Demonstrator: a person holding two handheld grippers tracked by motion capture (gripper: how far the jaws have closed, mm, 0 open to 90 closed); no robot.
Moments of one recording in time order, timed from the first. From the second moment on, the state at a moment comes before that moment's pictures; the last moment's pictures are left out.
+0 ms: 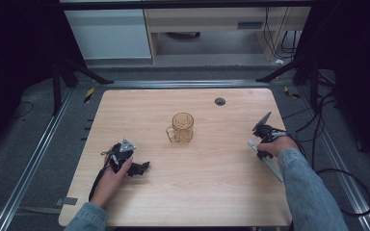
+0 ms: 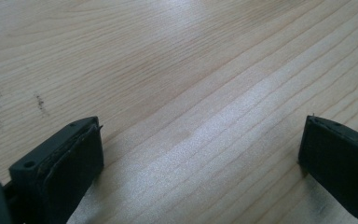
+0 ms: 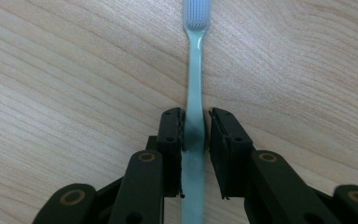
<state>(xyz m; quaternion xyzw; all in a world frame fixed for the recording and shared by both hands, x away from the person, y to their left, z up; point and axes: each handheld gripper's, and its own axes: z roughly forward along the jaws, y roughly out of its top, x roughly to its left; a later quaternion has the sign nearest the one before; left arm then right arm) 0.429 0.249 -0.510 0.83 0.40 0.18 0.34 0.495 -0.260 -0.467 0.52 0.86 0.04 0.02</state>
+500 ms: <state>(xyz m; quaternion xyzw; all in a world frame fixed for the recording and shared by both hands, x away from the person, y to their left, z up) 0.429 0.249 -0.510 0.83 0.40 0.18 0.34 0.496 -0.258 -0.467 0.52 0.86 0.03 0.02</state>
